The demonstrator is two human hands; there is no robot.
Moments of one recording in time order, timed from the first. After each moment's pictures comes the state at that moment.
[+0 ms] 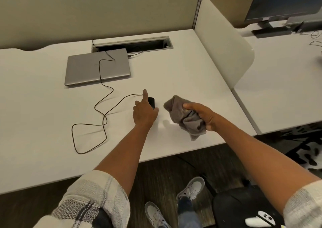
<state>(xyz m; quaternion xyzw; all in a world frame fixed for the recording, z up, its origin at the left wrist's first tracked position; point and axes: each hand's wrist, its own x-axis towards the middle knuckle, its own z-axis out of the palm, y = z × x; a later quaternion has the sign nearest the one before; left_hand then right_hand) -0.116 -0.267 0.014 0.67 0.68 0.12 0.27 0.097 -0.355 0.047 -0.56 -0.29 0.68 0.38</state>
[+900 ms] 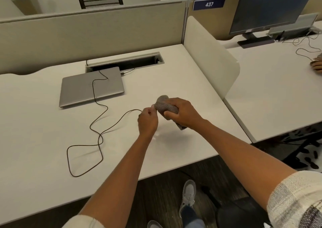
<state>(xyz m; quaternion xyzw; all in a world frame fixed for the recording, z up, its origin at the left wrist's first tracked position) -0.080 -0.269 0.042 0.55 0.63 0.32 0.45 0.075 -0.311 0.080 -0.64 -0.65 0.24 0.33</state>
